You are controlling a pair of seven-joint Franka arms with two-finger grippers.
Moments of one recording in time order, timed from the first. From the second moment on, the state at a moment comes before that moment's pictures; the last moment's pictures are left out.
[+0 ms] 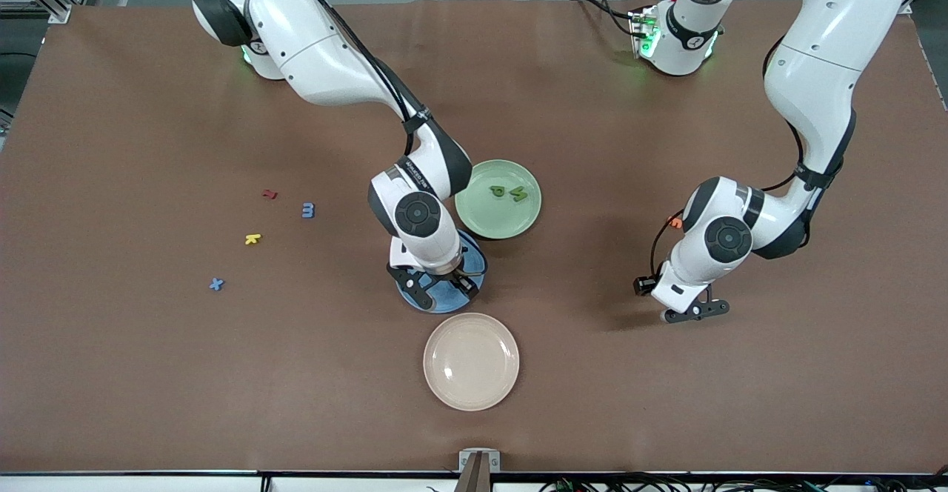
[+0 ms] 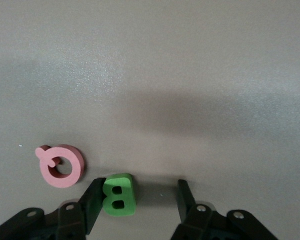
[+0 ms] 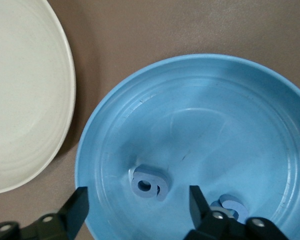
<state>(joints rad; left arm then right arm) 0.10 0.70 -0.35 -1.81 0.39 2.44 -0.63 0.68 0.95 -0.06 -1.21 0.12 2.27 1.39</state>
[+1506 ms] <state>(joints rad) 0.09 0.67 -0.40 -1.78 0.39 2.35 -0.69 0.41 0.35 -0.09 -2.07 0.05 2.36 0.56</state>
